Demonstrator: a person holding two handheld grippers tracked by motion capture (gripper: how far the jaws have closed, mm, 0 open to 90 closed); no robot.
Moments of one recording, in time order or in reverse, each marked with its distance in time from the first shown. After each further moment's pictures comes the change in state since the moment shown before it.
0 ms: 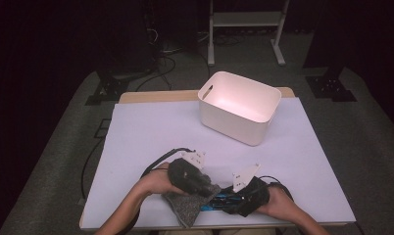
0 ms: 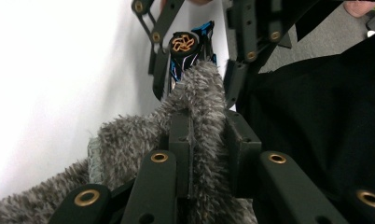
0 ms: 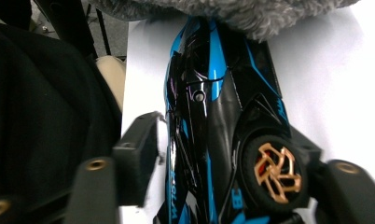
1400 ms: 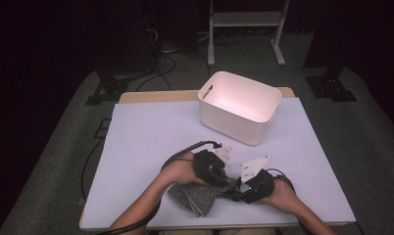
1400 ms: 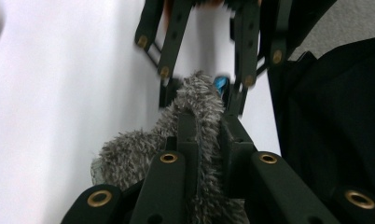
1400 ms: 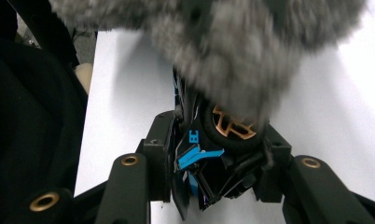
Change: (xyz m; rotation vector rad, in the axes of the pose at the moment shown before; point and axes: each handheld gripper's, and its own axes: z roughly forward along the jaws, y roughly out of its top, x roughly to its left) left arm 0.011 0.063 0.031 0.165 0.087 0.118; right arm -0.022 -0.013 -0.015 -0.063 -0.045 0.012
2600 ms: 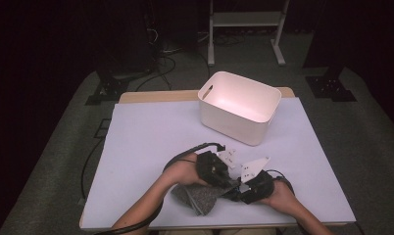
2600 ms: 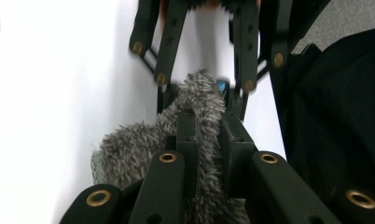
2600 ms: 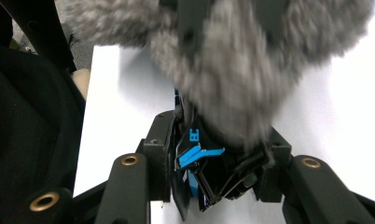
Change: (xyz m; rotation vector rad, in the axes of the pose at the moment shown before) left arm -0.002 -0.004 -0.001 0.016 0.015 0.027; right arm 0.002 -0.001 0.002 -0.022 -0.014 0.012
